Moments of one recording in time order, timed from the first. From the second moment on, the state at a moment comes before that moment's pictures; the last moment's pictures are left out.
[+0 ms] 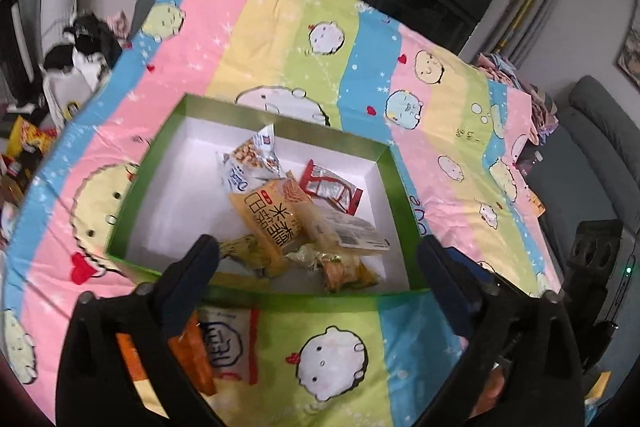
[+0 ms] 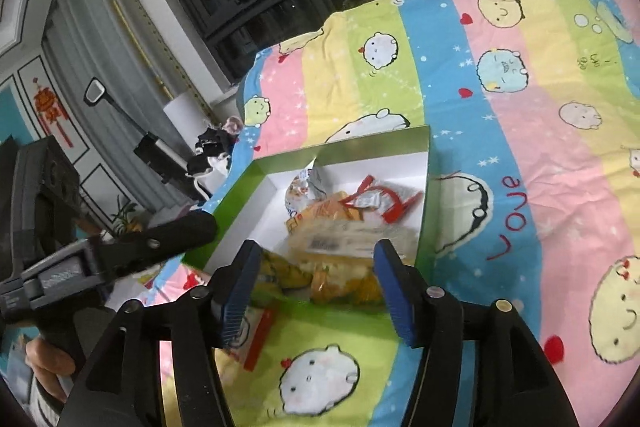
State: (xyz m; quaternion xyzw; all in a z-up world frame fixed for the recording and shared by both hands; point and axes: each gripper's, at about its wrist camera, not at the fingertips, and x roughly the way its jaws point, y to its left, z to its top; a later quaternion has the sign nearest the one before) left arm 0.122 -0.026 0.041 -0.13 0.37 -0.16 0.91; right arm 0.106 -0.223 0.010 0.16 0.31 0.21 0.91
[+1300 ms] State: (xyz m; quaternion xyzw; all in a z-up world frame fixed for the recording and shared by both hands) left arm 0.093 0.123 -0.059 -0.31 0.44 -0.10 0.84; right arm 0.076 -0.054 -0.044 -0.06 0.40 0.30 0.86
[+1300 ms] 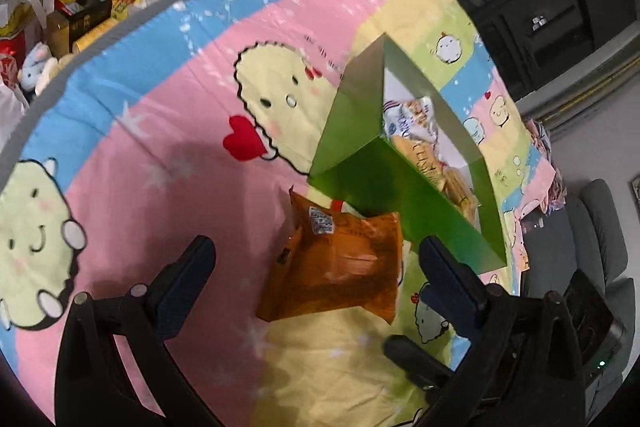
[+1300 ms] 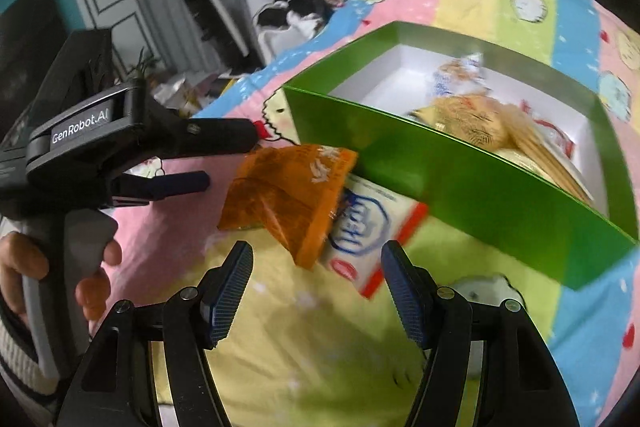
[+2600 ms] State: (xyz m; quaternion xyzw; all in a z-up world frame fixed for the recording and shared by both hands) left arm 0.040 0.047 -0.016 -0.20 0.40 -0.19 0.88; right arm 0.029 -0.074 -0.017 0.01 0.36 0.33 0.87
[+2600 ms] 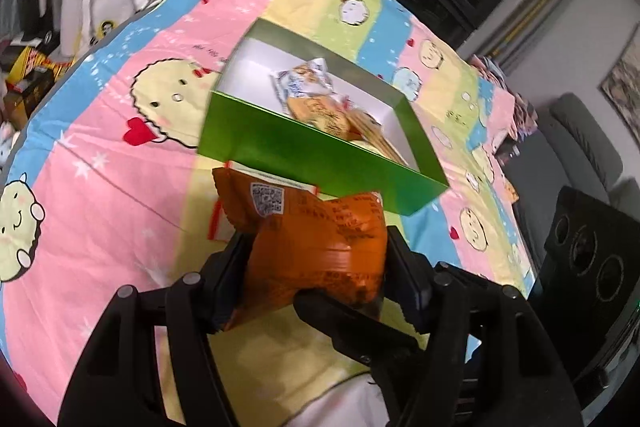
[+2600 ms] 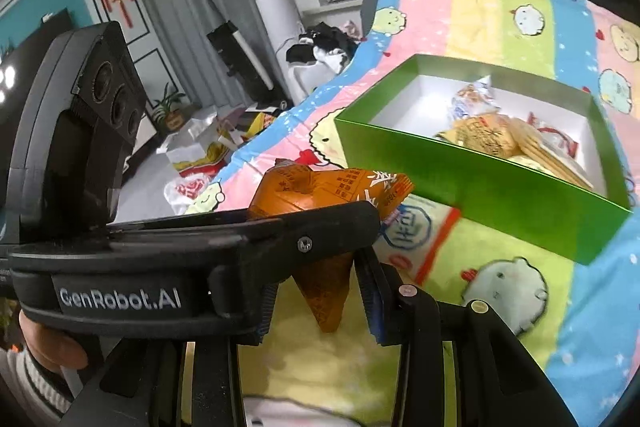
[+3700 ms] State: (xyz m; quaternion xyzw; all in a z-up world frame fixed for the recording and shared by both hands) left arm 0.110 -0.022 0.052 -0.09 0.33 -0.22 0.91; right arm 0.084 -0.138 0.034 0.05 0.27 0.31 0.91
